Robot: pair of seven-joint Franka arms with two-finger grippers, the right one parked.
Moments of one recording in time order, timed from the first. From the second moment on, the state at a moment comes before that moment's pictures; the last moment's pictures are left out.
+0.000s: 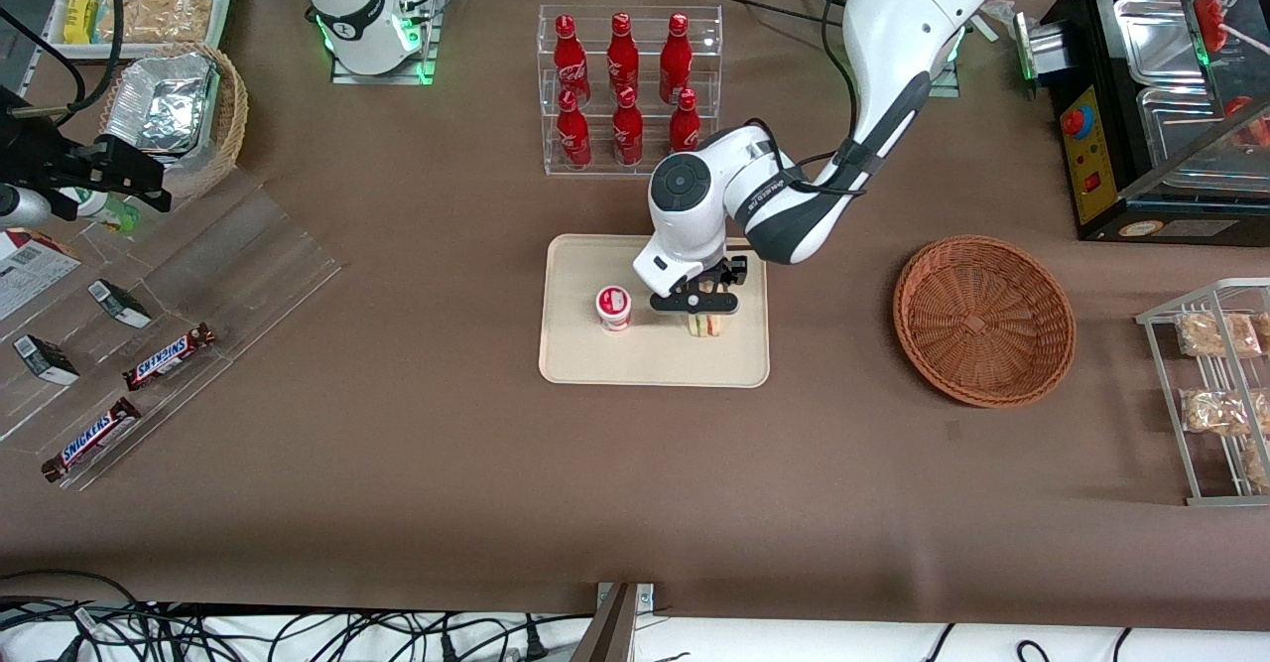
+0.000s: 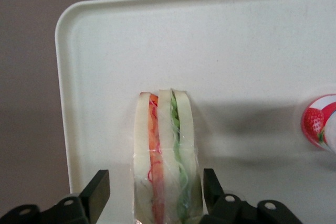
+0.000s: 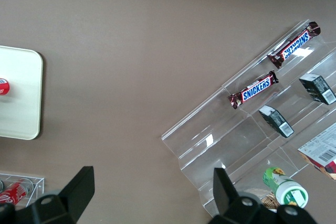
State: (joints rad) arm -0.32 0.72 -0.45 -1.60 0.47 2.12 -0.95
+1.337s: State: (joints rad) arm 0.09 0.46 -0.36 -1.32 0.17 1.64 -0.26
